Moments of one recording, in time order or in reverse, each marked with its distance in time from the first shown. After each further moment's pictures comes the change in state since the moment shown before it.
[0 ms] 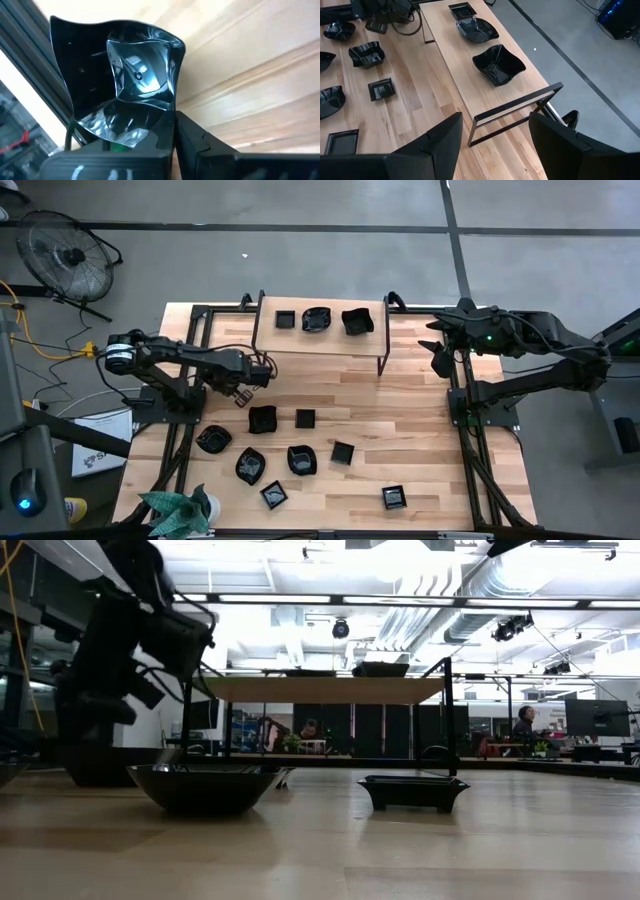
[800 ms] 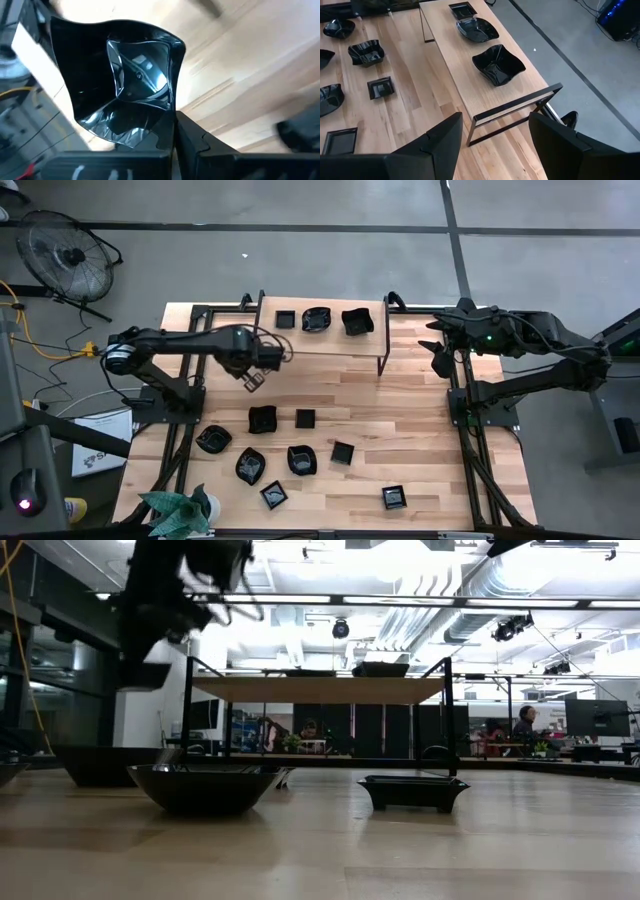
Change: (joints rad) left arm -0.016 0.000 0.487 -0.356 -0.098 0.058; right arm 0.000 0.000 0.000 -0.001 0.000 -0.014
